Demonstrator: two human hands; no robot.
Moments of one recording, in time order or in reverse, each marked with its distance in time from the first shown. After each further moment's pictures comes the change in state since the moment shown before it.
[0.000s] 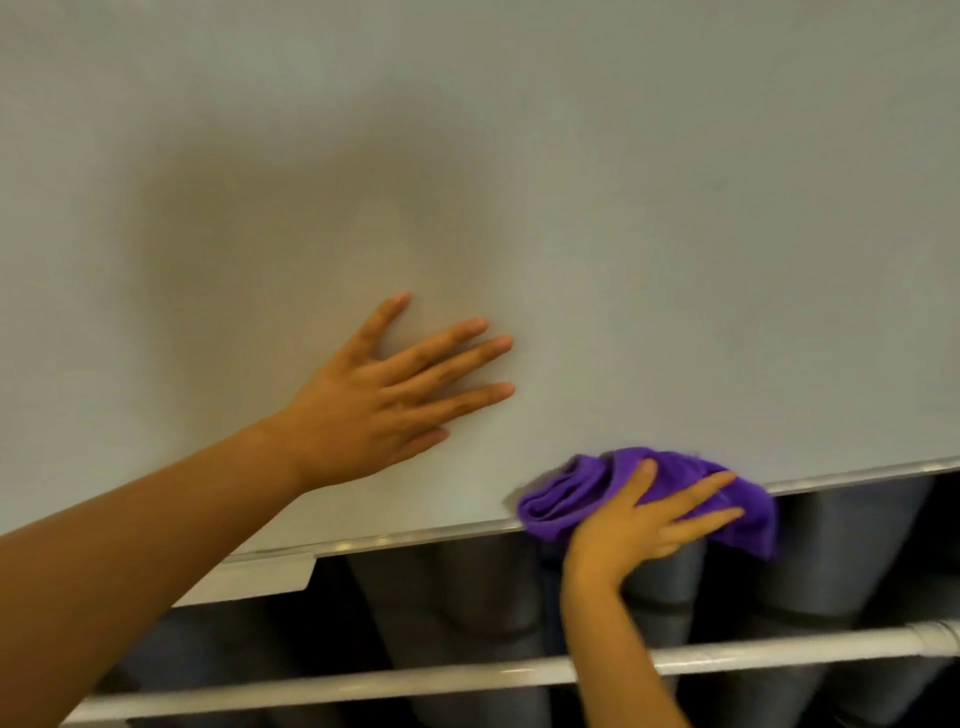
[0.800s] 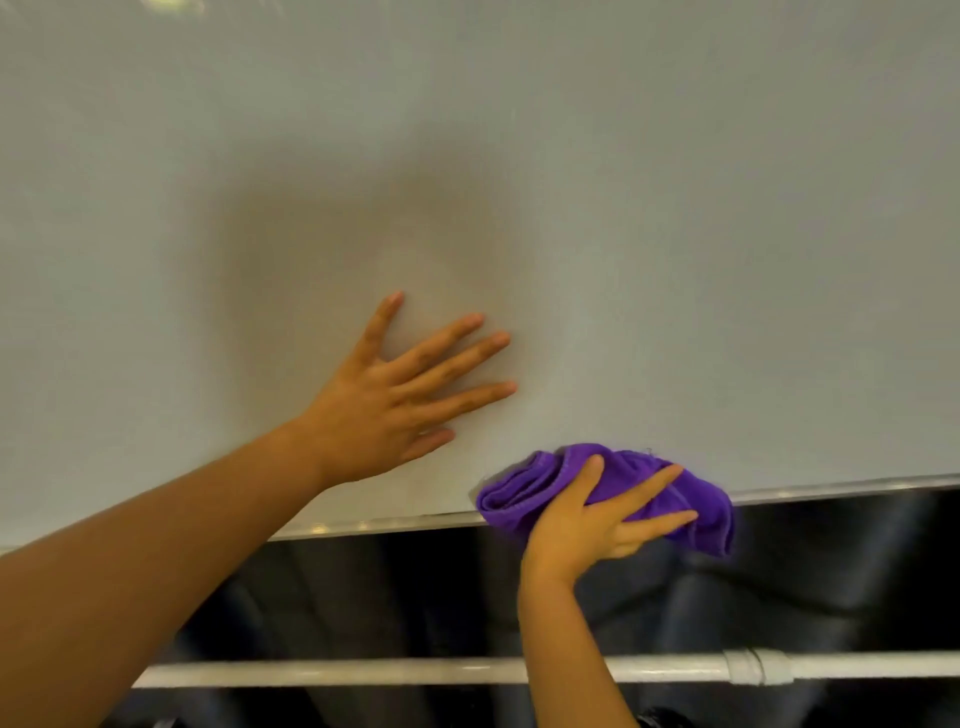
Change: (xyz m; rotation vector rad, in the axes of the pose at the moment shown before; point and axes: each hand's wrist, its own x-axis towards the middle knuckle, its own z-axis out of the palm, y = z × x) left_hand 0.171 0.084 -0.021 0.025 -0.040 -0.124; right_hand 0.143 0.000 -0.061 0.044 -0.119 0.031
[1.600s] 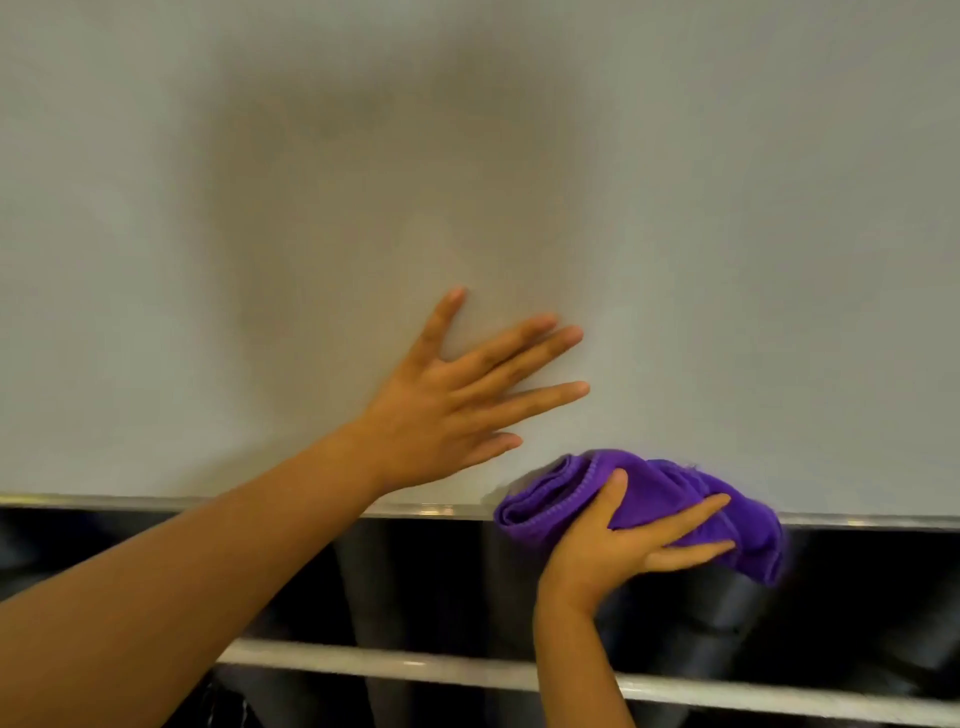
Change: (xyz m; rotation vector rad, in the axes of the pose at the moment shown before) left_hand 0.167 0.121 -0.003 -0.017 0.060 -0.102; right_hand 0.154 0.006 -0.089 0.053 -0.032 -0.011
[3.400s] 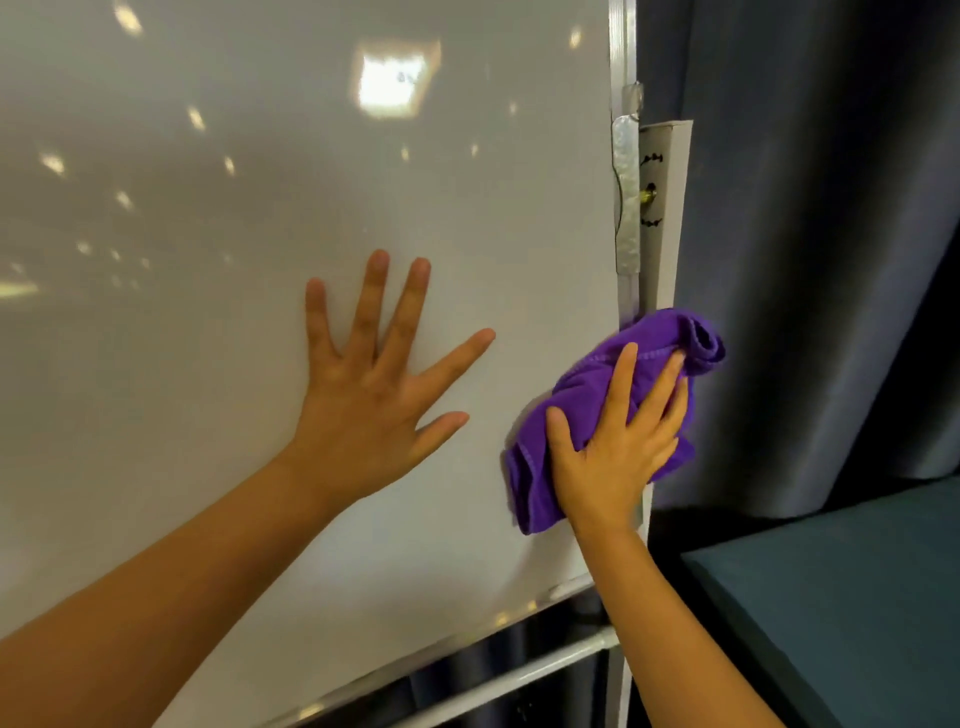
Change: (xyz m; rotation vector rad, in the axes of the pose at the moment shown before) left_hand 0.323 0.067 -0.076 -0.159 -0.015 -0.213; right_hand 0.323 -0.147 -0.165 -0.617 0.063 -0.618
